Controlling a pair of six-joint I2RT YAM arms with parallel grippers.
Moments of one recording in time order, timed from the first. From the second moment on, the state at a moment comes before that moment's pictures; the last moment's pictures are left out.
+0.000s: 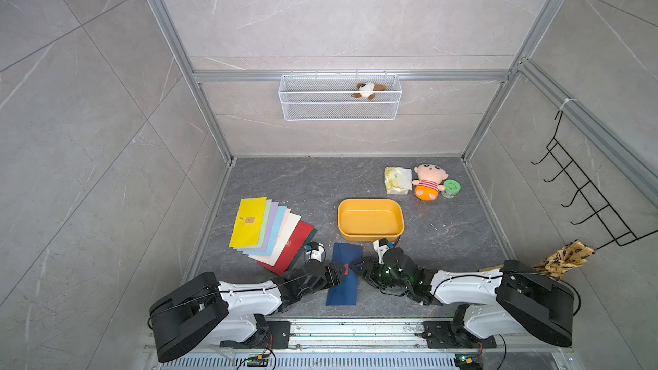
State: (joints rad) left arm -1.02 1.24 0.22 0.38 -0.07 -1.12; right arm 0.97 1.38 0.35 0.48 -0.15 1.37
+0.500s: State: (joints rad) left arm -1.02 1.28 0.21 0.45 -0.07 -1.14; right arm 0.96 1.35 0.31 0.56 -0.12 1.38
